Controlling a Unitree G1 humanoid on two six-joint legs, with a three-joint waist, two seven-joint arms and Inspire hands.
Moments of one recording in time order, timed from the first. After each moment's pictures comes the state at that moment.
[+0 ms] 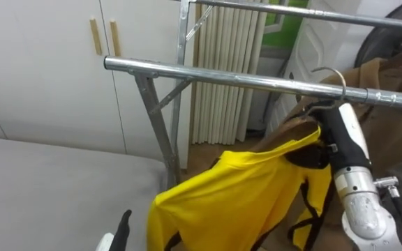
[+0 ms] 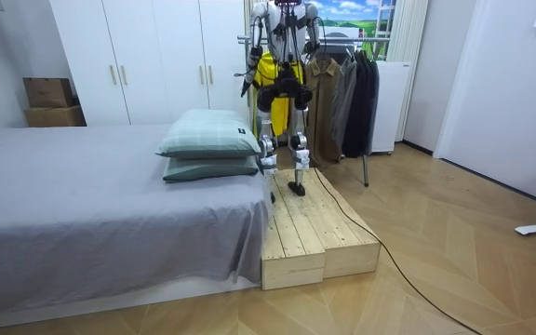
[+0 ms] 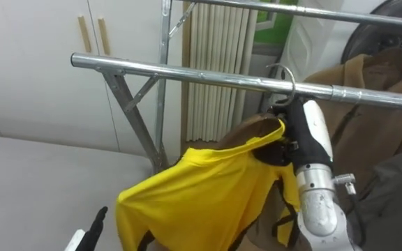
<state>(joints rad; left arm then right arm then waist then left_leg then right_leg) 0.12 0.19 -0.15 0.43 0.27 -0.04 0.16 -0.29 -0.31 0.05 0.30 -0.19 0.02 -0.15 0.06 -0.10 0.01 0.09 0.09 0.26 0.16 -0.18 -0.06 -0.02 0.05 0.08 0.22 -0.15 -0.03</state>
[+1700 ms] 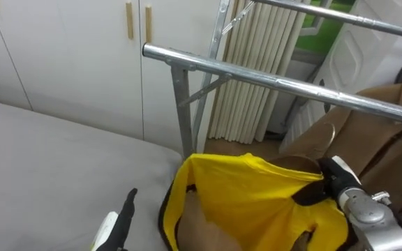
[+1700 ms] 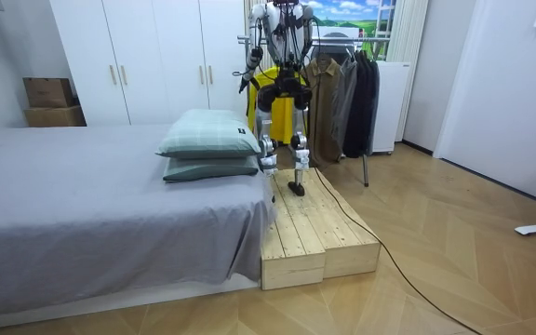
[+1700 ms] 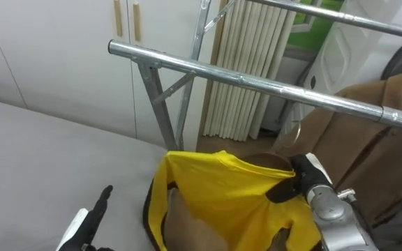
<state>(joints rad) 0.11 0.22 -0.16 0.27 0.28 0.00 0.13 -0.57 -0.35 0.02 0.93 -0.29 0.07 -0.02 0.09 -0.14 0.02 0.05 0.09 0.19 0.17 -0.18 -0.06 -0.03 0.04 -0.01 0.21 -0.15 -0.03</state>
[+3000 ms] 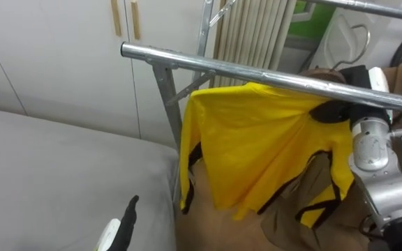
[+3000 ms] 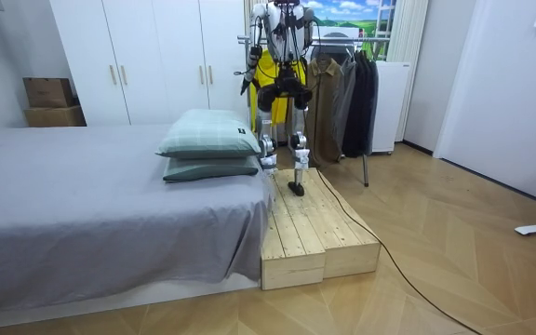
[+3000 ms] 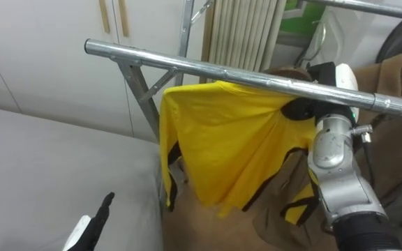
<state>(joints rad) 0.13 0.24 -0.21 0.27 0.28 0.02 0.15 -0.65 -0.40 0.03 0.67 -0.20 0.05 -0.32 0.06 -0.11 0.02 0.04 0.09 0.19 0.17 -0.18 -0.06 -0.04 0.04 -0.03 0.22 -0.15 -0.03</state>
